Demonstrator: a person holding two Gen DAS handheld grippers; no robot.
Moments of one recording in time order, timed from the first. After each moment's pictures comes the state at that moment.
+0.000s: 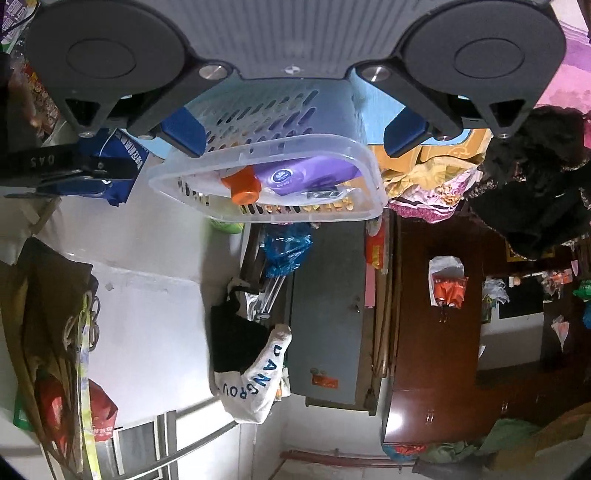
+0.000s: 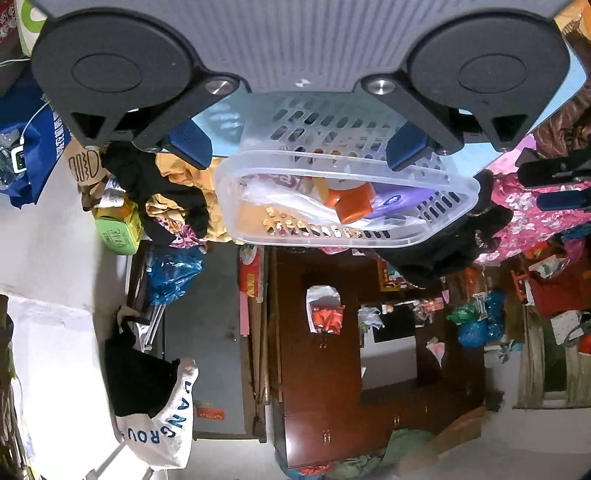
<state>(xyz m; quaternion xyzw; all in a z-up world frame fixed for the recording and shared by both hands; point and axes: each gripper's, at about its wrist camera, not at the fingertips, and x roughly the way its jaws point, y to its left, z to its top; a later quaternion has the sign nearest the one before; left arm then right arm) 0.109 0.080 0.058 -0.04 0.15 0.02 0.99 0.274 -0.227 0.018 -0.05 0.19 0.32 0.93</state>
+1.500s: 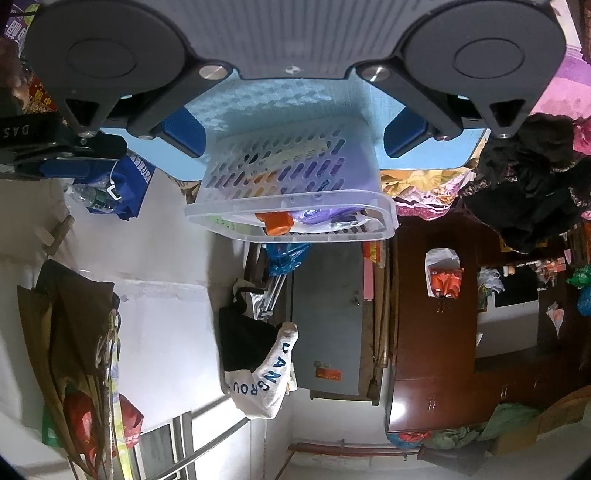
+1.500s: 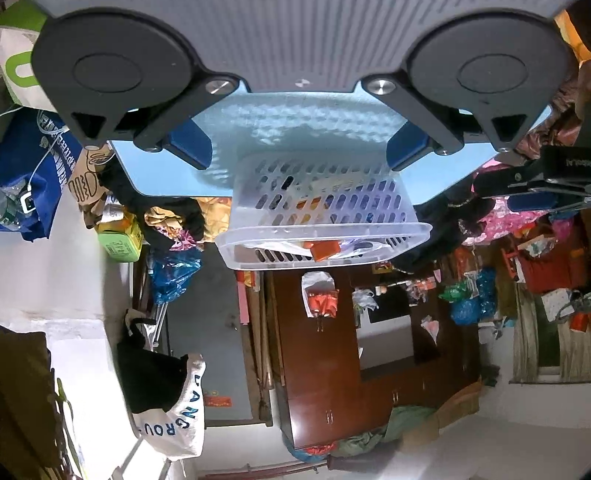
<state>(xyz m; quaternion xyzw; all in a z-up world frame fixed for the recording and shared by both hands) 0.053 0.026 0.031 -0.02 0.14 0.03 0.99 0.172 -0.262 -0.020 -0.01 0.17 0.32 0.93</state>
